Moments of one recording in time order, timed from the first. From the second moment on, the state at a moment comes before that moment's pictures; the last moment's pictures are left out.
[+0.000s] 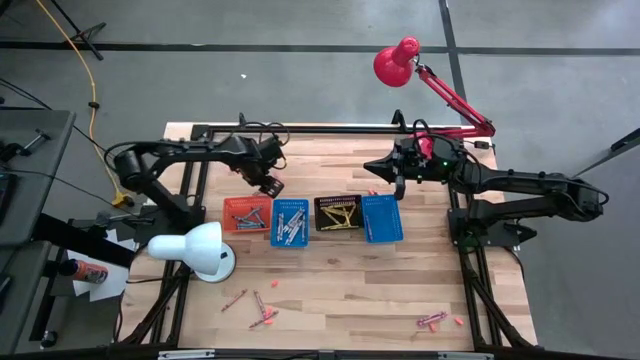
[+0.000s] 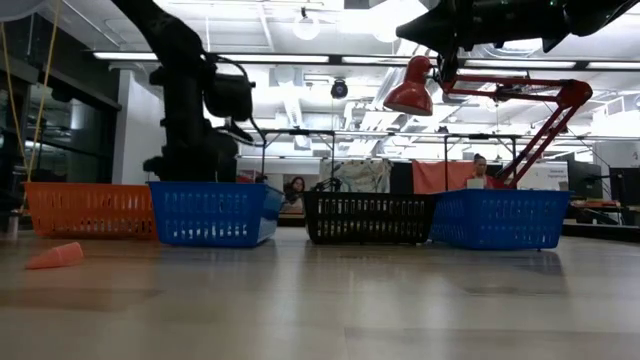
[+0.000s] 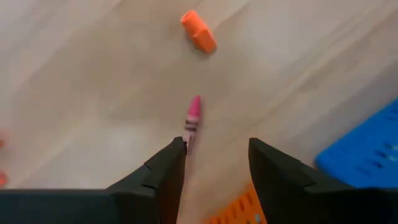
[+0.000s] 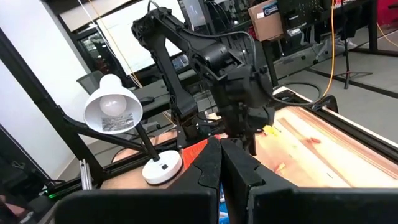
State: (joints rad) left arm 0.51 1.58 0.91 -0.74 0.04 -0.41; right arm -0.31 0.97 0.61 0.34 -0.24 0.35
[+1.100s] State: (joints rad) left arm 0.55 1.73 0.91 -0.74 -0.13 -0.31; right arm -0.31 0.97 0.61 0.29 -0.23 0.36
